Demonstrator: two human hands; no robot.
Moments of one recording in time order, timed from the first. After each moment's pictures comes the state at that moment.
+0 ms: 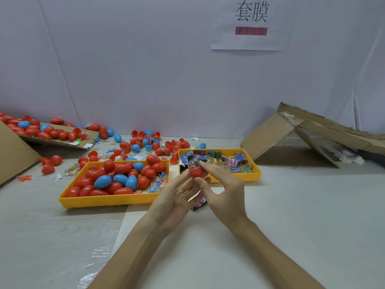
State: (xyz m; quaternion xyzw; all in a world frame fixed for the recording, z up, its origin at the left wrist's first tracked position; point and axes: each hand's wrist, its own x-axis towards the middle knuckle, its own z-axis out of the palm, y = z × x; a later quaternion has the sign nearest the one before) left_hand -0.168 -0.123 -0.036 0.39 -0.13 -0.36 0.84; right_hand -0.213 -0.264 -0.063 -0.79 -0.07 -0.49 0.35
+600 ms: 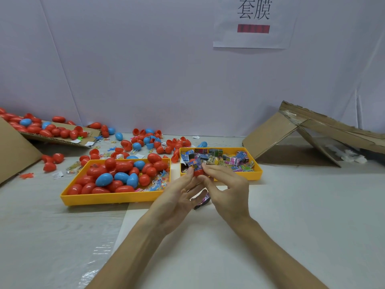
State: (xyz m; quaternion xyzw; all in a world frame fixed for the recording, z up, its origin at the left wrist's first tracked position) left_hand -0.167 -0.125 -0.040 0.43 -0.15 -0.34 0.82; right_hand -0.212 -0.267 -0.065 -0.78 -0.06 -0.53 0.33
